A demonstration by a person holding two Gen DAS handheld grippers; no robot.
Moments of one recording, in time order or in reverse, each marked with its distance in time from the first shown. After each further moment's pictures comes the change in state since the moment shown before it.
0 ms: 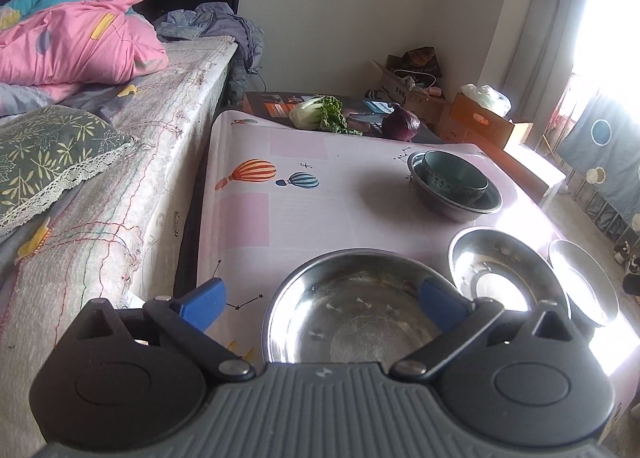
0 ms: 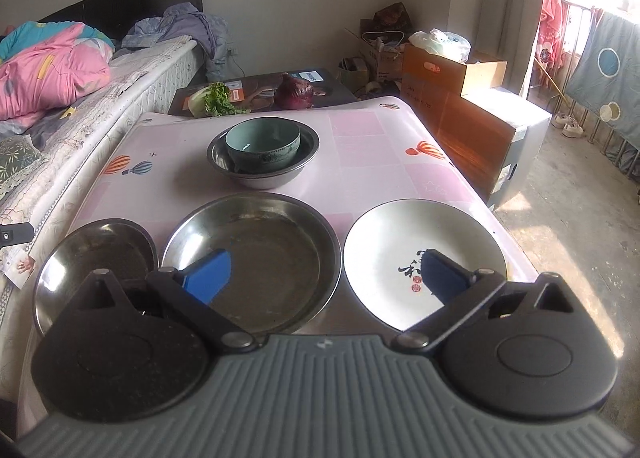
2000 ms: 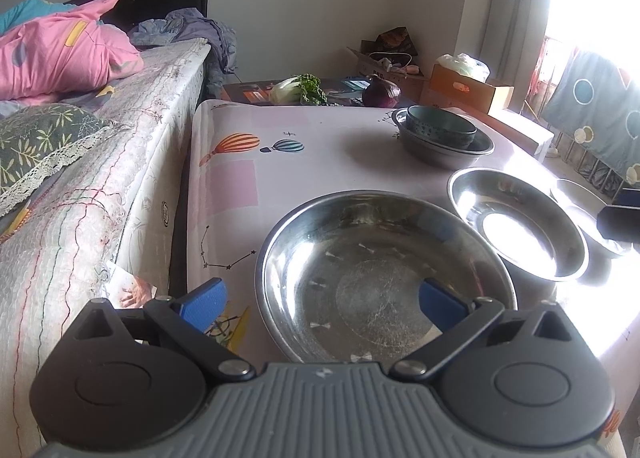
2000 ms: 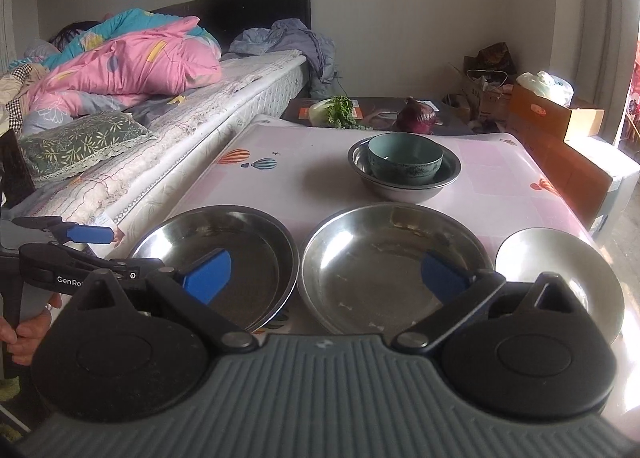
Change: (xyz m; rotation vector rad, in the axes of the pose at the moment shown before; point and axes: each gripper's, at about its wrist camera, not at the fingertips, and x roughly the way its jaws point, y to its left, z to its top) left arm 0.019 0.000 -0.048 0.130 0.003 -0.021; right arm 0.004 0.085 -0.024 -0.128 -0.100 0.293
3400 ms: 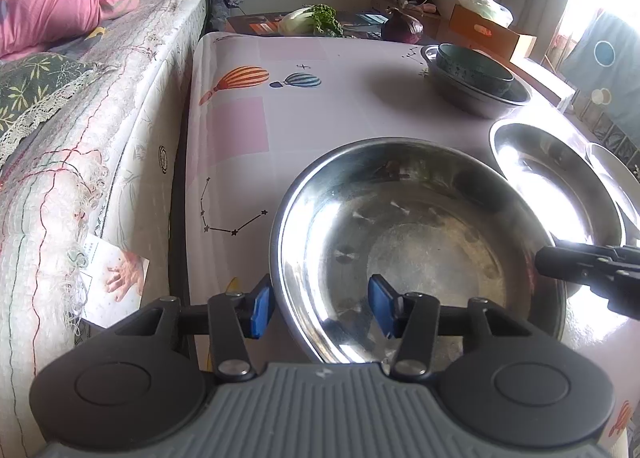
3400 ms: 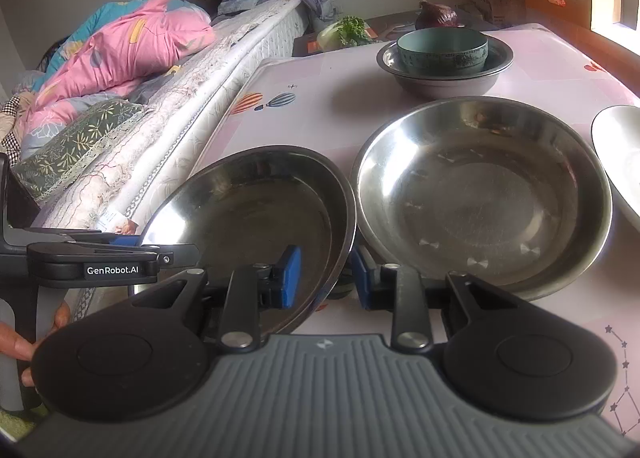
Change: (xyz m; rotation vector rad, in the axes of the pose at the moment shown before) left arm 0.049 0.015 0.012 -0.016 0.219 0.017; right arm 0.093 0.016 -0.031 0.203 0.175 0.089
